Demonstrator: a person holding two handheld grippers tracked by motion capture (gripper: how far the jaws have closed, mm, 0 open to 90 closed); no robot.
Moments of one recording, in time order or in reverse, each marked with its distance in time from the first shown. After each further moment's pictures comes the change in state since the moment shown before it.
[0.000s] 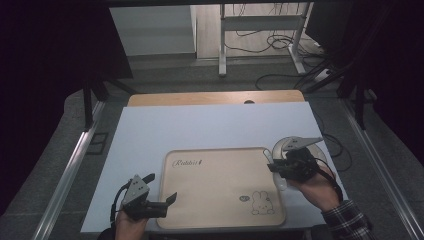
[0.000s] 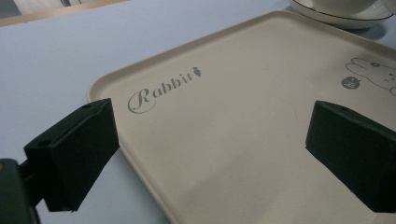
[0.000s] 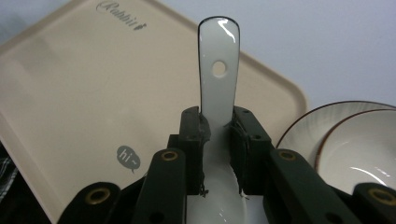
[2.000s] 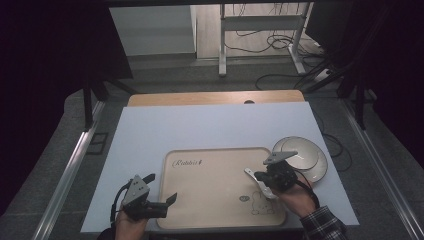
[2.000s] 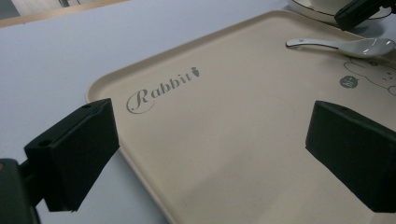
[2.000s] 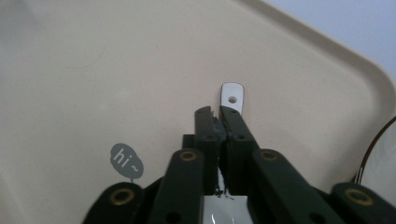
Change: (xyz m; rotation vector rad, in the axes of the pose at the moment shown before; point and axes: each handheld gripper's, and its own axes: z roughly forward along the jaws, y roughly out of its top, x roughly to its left) left arm -0.001 0.000 0.000 -0.002 -0.003 0.004; right arm 0.018 -0.025 0.062 0.019 0.025 -0.036
